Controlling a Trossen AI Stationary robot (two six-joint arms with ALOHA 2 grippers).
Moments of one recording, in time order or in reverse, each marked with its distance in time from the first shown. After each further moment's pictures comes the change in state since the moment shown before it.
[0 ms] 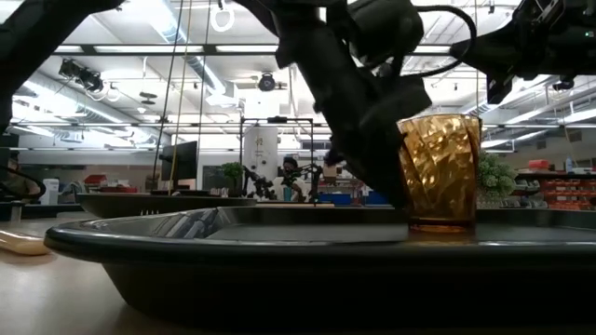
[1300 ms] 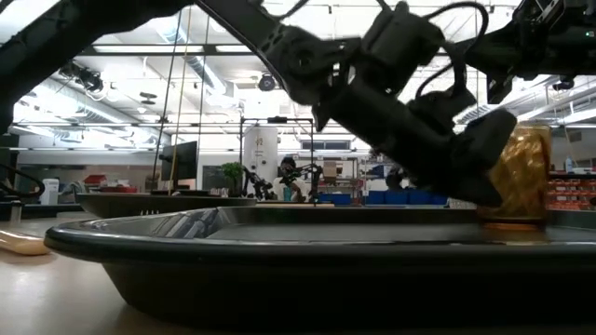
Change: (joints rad) left arm -0.008 0.181 0.000 0.673 -0.099 0.052; right arm 0.000 0.000 0.000 0.000 0.000 0.000
